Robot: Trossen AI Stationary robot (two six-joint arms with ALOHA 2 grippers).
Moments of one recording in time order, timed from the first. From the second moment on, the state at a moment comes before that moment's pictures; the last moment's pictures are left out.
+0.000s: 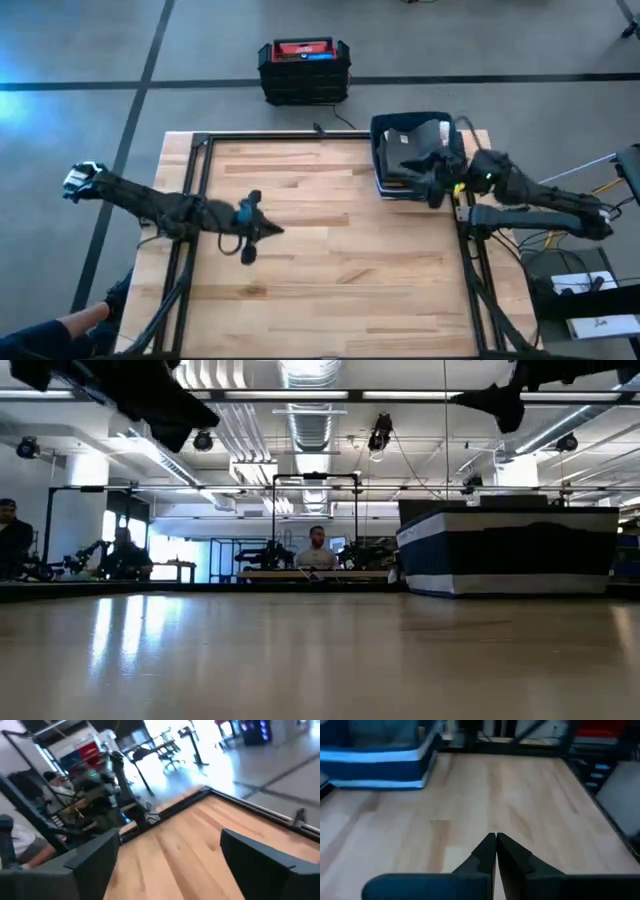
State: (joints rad) left arm -0.19 0.88 0.54 -0.02 -0.21 -0.15; right arm -0.24 0.65 0.56 0.00 -0.08 0.41
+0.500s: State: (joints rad) left arm -0.02 0.62 0.26 0.17 -0.20 -0.21; right arm -0.13 0.84 0.38 0.22 -0.14 0.22
